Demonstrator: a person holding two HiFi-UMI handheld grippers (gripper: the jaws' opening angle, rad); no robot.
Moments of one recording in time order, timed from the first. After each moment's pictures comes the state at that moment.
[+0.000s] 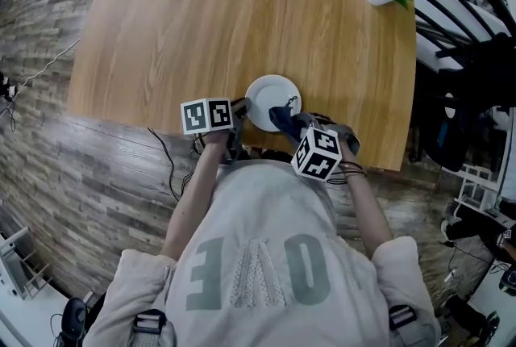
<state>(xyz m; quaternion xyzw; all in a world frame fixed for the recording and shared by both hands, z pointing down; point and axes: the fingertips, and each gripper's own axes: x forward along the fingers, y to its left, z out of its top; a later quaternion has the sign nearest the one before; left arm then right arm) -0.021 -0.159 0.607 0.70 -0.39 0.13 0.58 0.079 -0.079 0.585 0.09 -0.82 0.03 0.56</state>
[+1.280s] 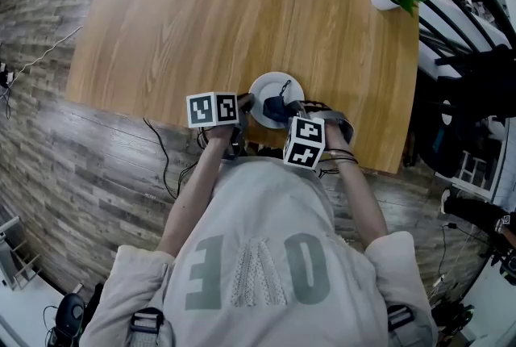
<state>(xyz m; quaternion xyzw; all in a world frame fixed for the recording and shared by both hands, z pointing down) -0.019 -0.159 0.608 0.71 -0.40 0.13 0.57 0.069 -0.102 0.604 0.05 -0.77 -0.06 0.63</state>
